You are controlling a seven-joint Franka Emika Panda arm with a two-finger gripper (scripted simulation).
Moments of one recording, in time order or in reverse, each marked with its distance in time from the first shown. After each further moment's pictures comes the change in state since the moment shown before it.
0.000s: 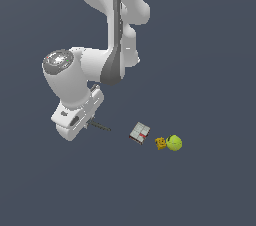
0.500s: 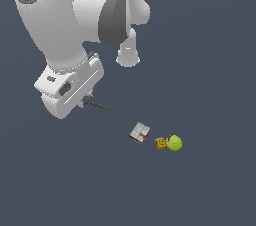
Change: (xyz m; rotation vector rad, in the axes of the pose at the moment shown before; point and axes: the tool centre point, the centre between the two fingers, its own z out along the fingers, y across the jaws) arm 0.009 -0.018 -0.123 -0.002 0.000 0.000
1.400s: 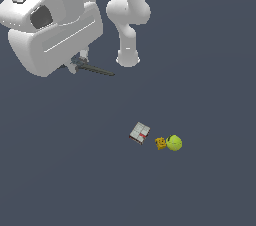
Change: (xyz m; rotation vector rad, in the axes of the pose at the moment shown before) arm 0.011 -0.015 -0.135 0.000 0.000 0.001
